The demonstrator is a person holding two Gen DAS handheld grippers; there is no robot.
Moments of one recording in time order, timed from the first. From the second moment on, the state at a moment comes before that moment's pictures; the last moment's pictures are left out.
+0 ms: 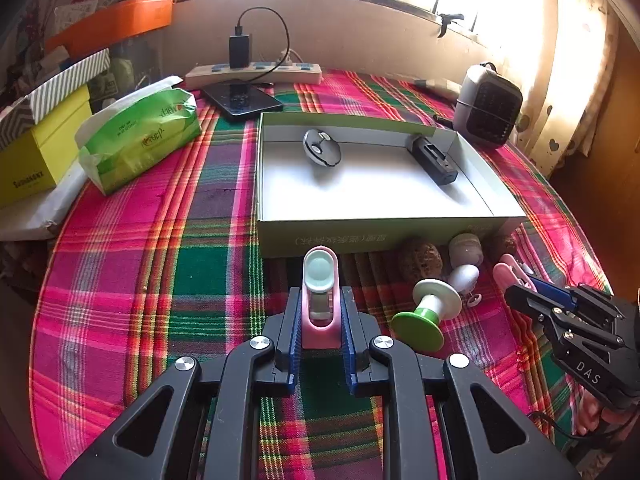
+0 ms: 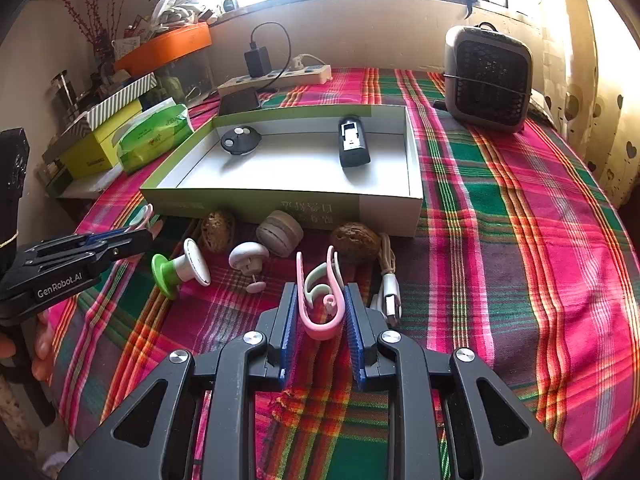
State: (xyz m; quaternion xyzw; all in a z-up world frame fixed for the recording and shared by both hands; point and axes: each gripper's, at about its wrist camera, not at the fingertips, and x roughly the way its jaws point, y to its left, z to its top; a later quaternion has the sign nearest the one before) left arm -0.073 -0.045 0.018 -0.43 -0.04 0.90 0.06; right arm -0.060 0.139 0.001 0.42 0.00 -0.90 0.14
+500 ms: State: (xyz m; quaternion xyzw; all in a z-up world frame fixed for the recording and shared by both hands) left arm -0.066 -0.039 0.035 -0.42 -0.04 0.91 0.07; right arm -0.053 0.137 0.017 0.40 -0.01 -0.90 0.15
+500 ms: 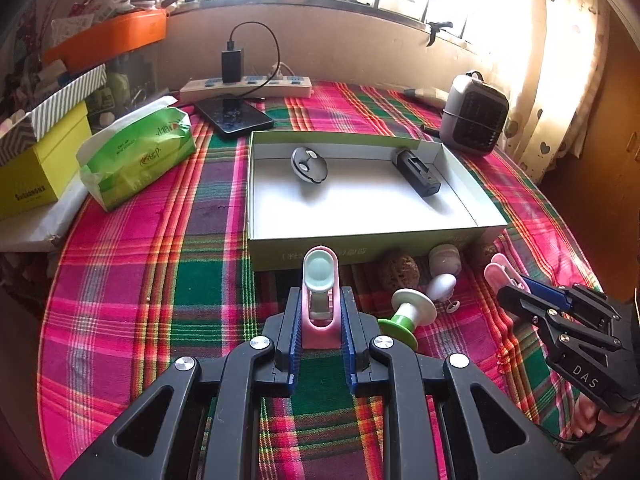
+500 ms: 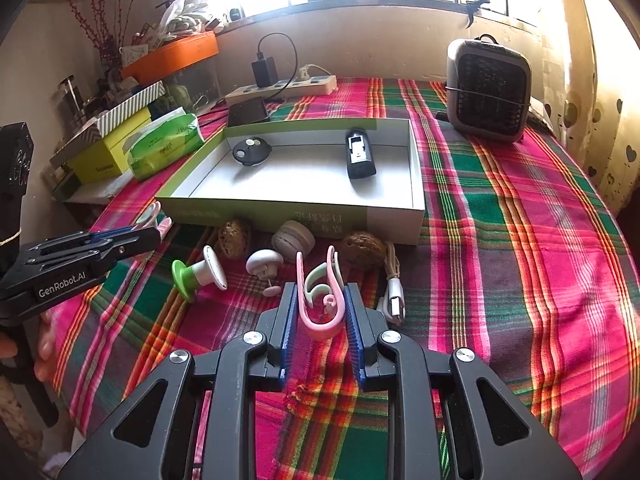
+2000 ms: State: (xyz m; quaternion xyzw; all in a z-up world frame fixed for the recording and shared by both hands) left arm -0.189 -0.041 0.018 -0.45 -0.04 0.89 0.06; right arm -0.226 0.081 0.008 0.47 0.02 -0.87 0.16
